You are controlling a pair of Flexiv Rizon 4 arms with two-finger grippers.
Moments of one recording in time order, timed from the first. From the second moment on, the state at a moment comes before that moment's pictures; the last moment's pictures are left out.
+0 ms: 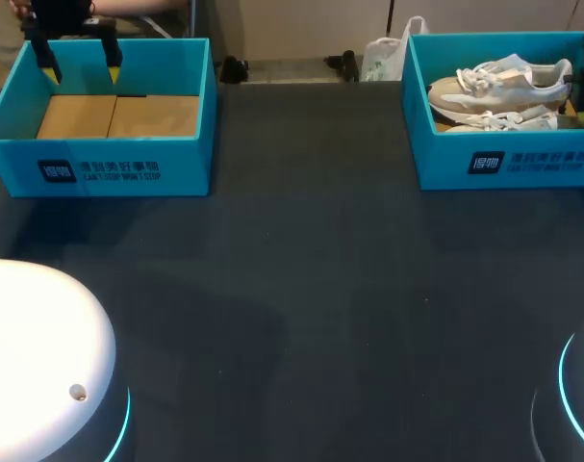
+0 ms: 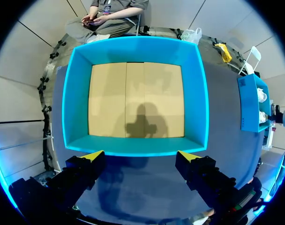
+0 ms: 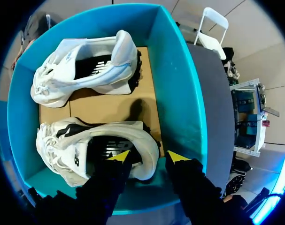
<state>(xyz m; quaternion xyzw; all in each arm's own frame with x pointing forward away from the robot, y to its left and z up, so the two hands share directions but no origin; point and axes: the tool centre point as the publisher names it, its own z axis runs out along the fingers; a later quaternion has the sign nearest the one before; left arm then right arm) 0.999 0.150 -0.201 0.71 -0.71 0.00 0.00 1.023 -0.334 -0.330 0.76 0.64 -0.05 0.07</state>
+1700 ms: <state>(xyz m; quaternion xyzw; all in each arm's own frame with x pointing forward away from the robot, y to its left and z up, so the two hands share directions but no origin) 0.999 0.150 -0.201 0.71 -0.71 0.00 0.00 1.018 -0.341 -0.350 0.75 0.65 -0.09 0.08</state>
